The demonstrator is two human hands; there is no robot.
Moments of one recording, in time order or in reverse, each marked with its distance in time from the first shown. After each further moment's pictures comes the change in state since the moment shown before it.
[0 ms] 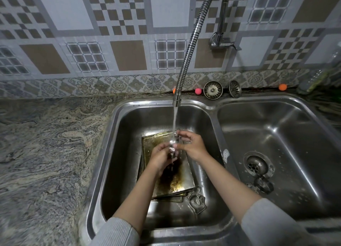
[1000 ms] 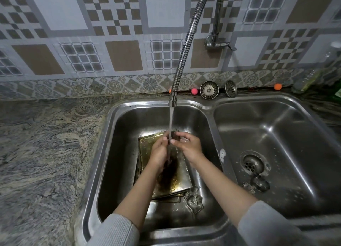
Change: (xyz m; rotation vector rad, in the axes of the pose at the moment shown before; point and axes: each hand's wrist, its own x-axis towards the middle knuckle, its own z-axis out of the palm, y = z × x) left_hand 0.012 0.000 0.010 0.084 0.012 0.141; right_hand -0.011 -0.003 0.008 0.222 0.117 0.067
